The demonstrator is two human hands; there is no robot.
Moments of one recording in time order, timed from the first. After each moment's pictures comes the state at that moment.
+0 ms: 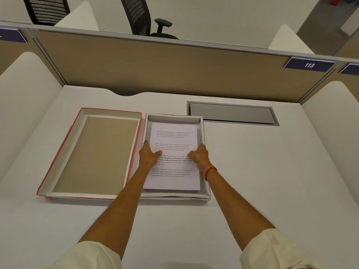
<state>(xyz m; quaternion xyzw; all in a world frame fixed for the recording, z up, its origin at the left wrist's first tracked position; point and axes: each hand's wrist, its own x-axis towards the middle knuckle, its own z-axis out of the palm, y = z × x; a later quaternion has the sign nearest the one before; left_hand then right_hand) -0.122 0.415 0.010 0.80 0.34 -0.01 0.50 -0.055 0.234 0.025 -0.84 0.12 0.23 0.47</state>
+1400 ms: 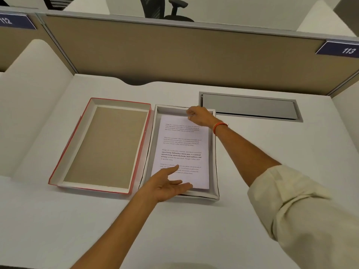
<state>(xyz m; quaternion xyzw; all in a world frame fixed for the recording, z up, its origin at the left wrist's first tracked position) -0.199 0.362 0.059 0.19 0.47 -0.21 0.84 0.064 0.285 0.064 -0.90 -0.25 0.25 0.23</state>
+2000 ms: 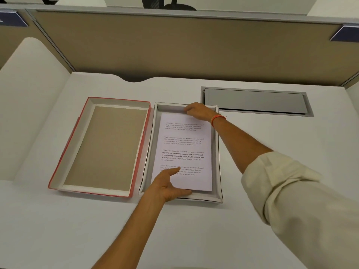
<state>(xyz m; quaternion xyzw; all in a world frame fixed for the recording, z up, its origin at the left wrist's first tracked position) -0.183 0.356 0.035 0.22 0.51 -0.19 0.81 0.092 0.297 0.042 -0.88 -0.26 0.32 0.24</state>
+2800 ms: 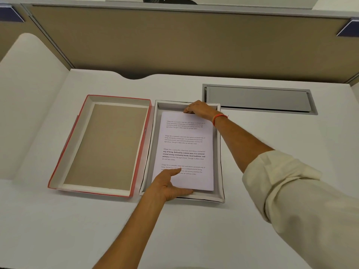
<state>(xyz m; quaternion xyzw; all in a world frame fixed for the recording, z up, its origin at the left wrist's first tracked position) -0.180 0.359 0.028 0.20 0.52 -0.20 0.80 0.095 0.299 0.036 -0.87 -0.30 0.32 0.23</state>
